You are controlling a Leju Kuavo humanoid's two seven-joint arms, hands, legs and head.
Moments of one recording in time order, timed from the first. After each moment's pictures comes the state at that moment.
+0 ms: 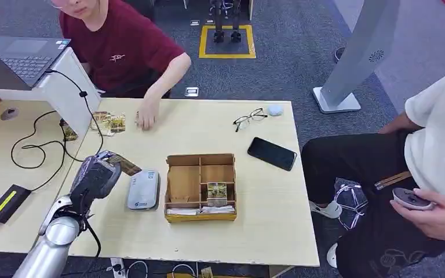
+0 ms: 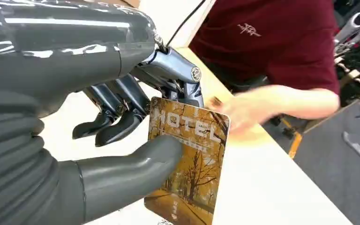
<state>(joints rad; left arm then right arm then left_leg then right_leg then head) -0.23 0.25 -0.19 -1.37 -0.29 0.04 -0.01 -0.03 0.06 0.24 -0.18 0.42 -0.29 -0.01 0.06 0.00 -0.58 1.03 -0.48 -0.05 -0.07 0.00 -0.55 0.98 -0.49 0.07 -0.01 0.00</state>
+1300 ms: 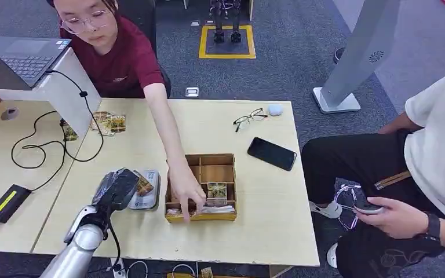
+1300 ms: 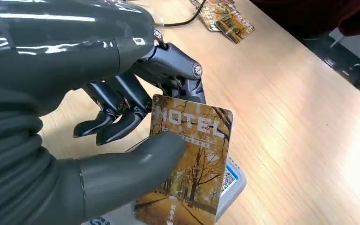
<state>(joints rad) -0.25 0.15 -0.23 -1.16 -0.44 0.11 0.11 -0.03 0.07 0.23 -0.18 0.46 -0.29 0.03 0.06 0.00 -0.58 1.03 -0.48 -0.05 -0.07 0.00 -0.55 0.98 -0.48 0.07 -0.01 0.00</state>
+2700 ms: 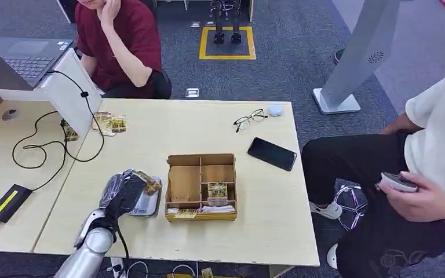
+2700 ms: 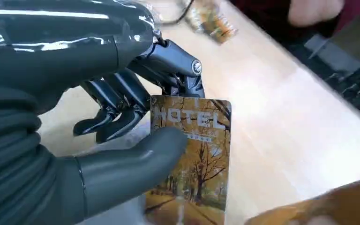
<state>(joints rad) -0.24 0.08 -0.19 -1.13 -0.48 0.20 -0.03 -0.03 0.07 0.22 -0.18 0.50 -0.28 0.01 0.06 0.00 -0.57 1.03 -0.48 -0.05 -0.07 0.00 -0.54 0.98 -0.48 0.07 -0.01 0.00</state>
